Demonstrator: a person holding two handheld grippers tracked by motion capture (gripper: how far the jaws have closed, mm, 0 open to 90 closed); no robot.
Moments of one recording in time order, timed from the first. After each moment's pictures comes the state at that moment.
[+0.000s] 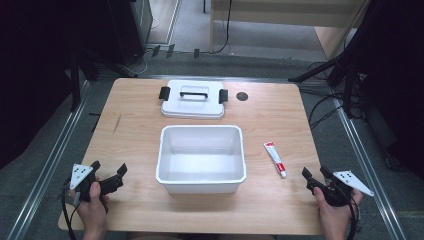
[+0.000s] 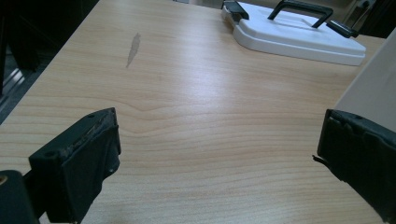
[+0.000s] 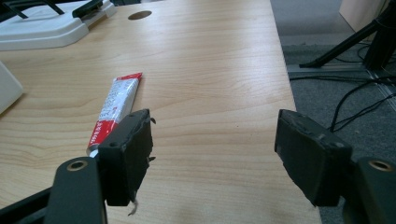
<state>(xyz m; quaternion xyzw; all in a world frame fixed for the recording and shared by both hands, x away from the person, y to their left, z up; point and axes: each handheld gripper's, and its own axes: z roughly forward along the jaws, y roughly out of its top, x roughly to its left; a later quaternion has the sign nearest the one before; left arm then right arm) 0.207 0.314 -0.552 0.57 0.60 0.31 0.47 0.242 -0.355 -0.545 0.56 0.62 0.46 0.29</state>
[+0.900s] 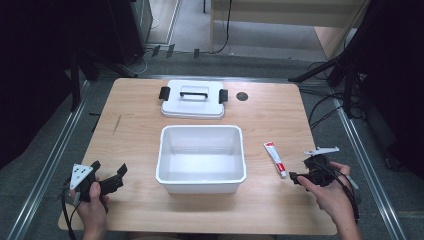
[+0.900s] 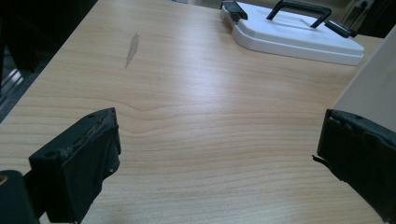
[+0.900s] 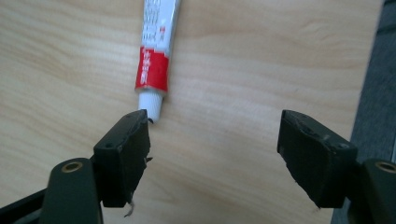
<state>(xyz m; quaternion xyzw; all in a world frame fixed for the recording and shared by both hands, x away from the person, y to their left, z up) 0.206 0.314 -0.552 0.57 0.60 0.31 0.47 0.289 -0.301 -0.489 0.55 0.80 0.19 0.14</state>
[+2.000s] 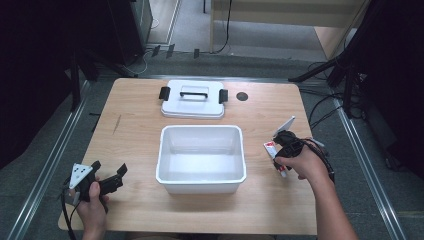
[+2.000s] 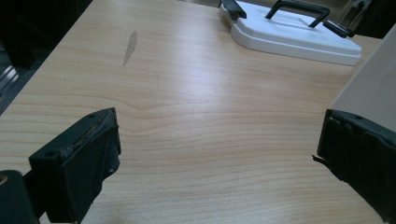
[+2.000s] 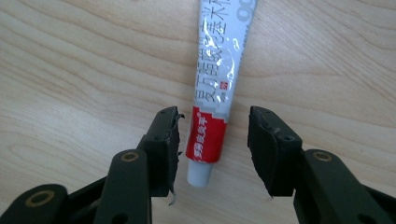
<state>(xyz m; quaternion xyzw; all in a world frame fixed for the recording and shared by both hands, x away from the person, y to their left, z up) 0.207 0.316 -0.552 0.57 0.60 0.30 0.47 0.373 -0.235 -0.488 0.53 0.85 0.02 0.02</state>
